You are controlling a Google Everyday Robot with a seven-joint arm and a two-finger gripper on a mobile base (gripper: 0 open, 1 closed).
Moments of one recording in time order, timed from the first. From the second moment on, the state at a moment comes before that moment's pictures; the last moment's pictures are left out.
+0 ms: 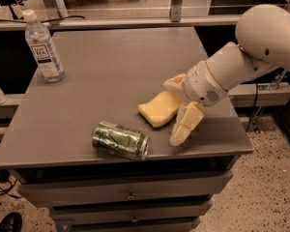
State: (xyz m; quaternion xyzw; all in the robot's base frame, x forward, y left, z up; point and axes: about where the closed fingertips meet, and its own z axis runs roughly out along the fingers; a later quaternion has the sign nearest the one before) arm 0.491 -0.065 0.840 -0.66 0.66 0.24 0.26
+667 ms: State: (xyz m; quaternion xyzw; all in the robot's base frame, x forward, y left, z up) arm 0.479 -0.056 0.833 -0.66 0.66 0.26 0.24
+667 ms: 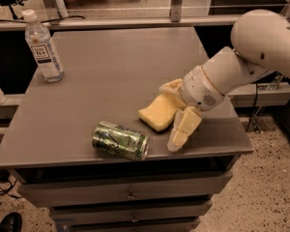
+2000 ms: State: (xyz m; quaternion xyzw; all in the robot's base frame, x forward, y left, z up) arm 0.497 -0.077 0.858 -0.65 0.67 0.21 0.27
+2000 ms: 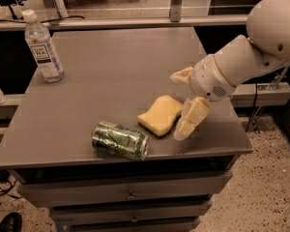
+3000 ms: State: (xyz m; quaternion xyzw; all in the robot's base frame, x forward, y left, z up) arm 0.568 -0.186 0.934 -0.53 0.72 0.10 0.44
